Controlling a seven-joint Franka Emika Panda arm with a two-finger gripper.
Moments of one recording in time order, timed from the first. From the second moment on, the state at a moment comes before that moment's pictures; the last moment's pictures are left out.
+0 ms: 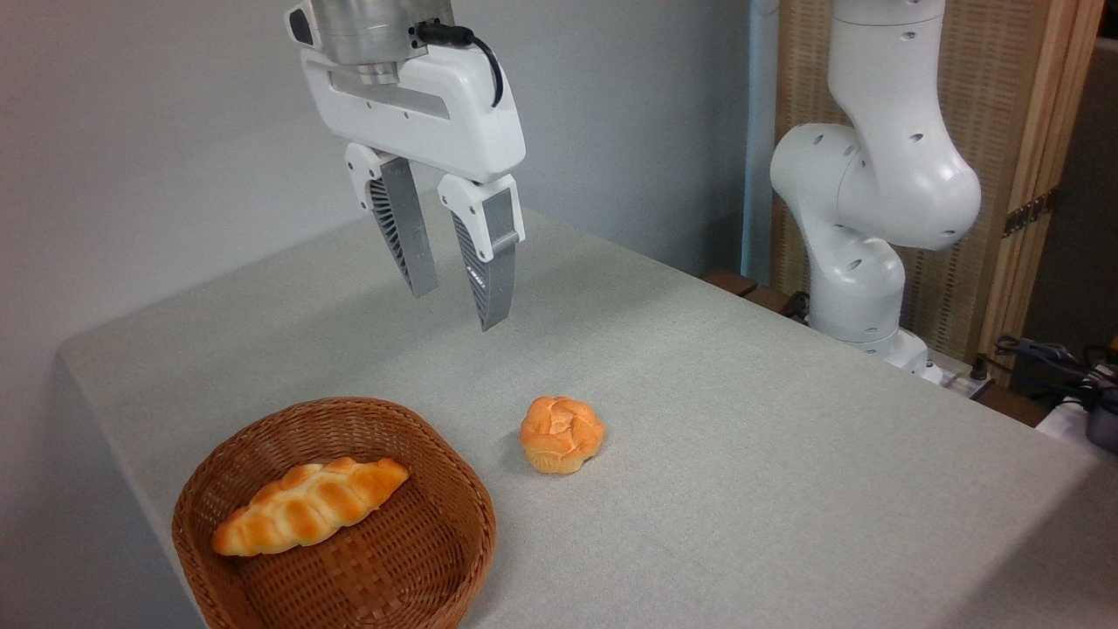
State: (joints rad) arm -0.05 0.00 0.01 -1.57 -0.01 1.55 0.64
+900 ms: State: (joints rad) arm -0.06 0.01 0.00 -1.57 -0.01 1.62 0.64
